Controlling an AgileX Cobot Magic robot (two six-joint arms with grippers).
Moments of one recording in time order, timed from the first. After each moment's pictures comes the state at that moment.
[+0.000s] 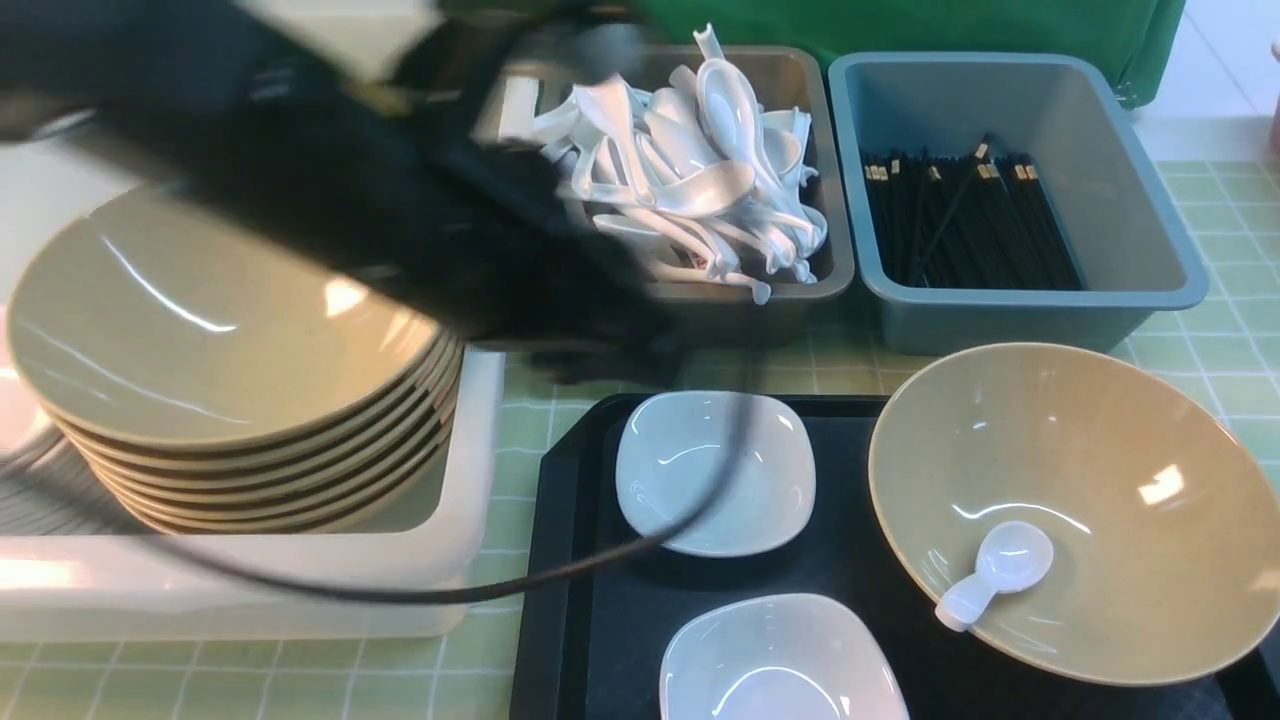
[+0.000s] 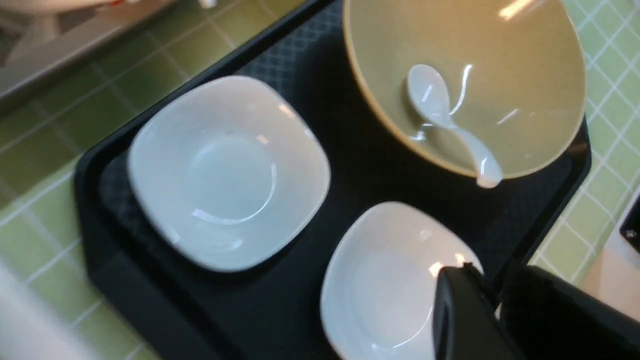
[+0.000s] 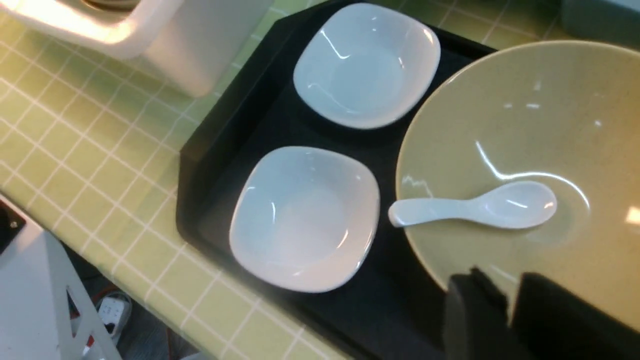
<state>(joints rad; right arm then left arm) 0.01 0.71 -0.96 0.48 1.13 -0.34 -0.60 1.45 -1.36 -0.45 1.04 0.36</state>
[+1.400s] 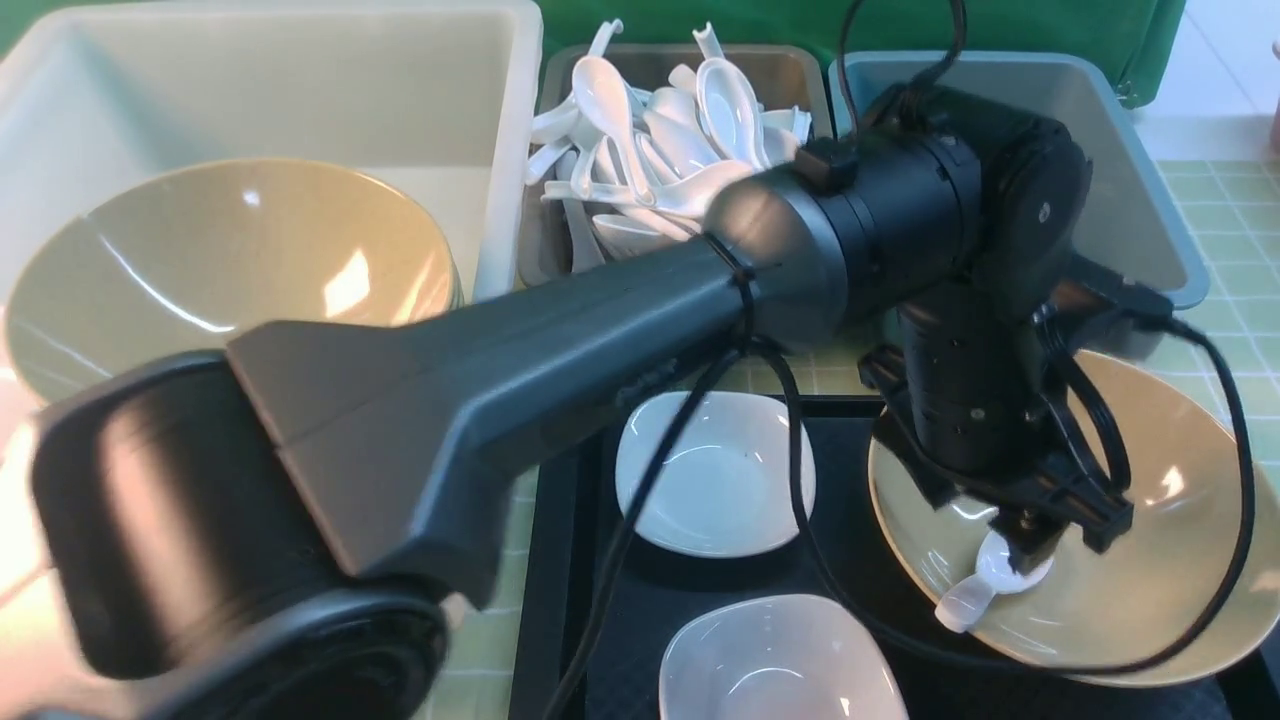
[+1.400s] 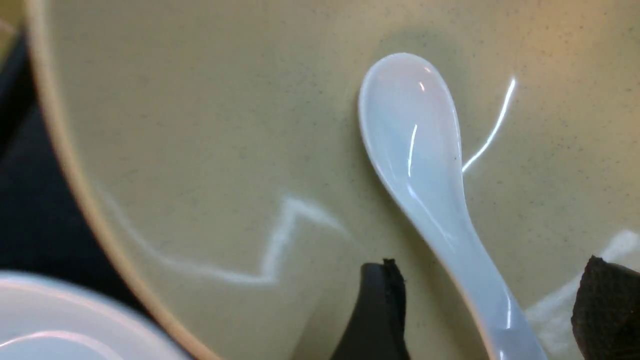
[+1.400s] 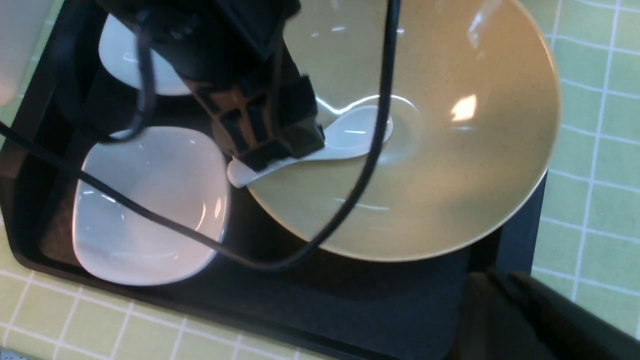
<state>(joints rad) 0.11 0.69 -0.96 0.10 1.13 0.02 -0.95 2.18 -2.07 -0.16 1.24 0.11</state>
